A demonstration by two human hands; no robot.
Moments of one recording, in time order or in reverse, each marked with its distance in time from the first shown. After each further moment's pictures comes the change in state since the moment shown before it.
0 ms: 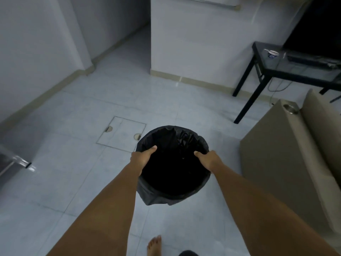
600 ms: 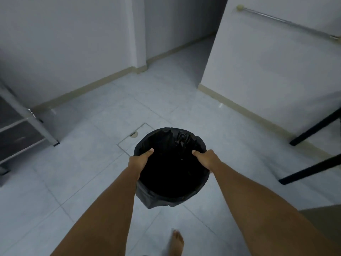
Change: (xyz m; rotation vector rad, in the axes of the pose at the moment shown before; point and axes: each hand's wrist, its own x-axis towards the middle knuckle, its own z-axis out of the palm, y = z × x) left_hand 0.185 0.159 0.004 -0.372 0.272 -0.114; right_hand 0.243 -0.264 0.002 -0.243 -0.272 -0.216
